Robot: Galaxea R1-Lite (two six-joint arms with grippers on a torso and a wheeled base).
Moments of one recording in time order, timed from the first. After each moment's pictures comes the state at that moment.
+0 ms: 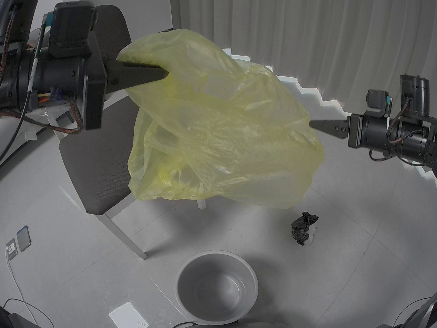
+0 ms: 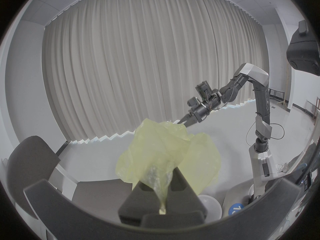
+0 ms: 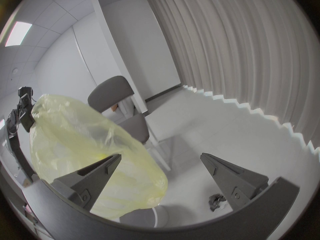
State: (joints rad) left arm -0.55 1.42 -1.50 0.31 -0.35 0.51; right arm 0.27 1.60 -1.07 -0.29 0.33 0.16
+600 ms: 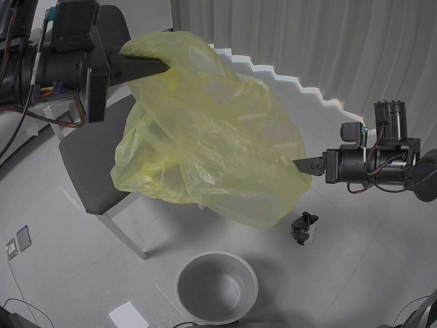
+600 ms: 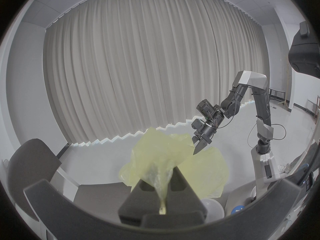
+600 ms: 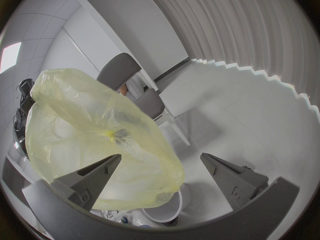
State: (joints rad) left arm -0.55 1.43 -1.51 0.29 -0.36 0.51; right arm 0.37 1.68 -0.98 -0.30 0.42 0.25
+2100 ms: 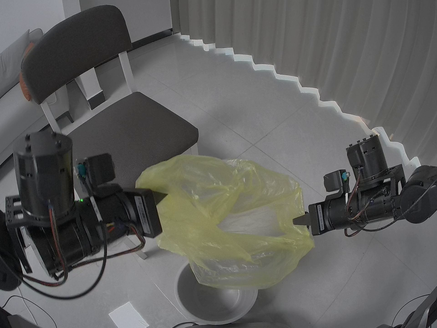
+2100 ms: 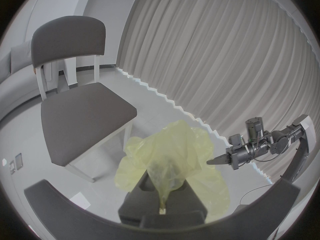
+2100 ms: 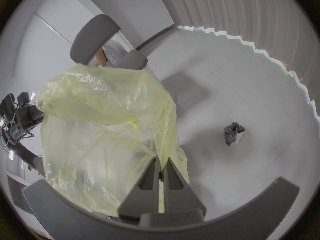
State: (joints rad) left arm -0.76 1.37 -0.71 -0.34 0.23 -0.39; right arm 0.49 1.71 -0.90 -0.06 0.21 0.27
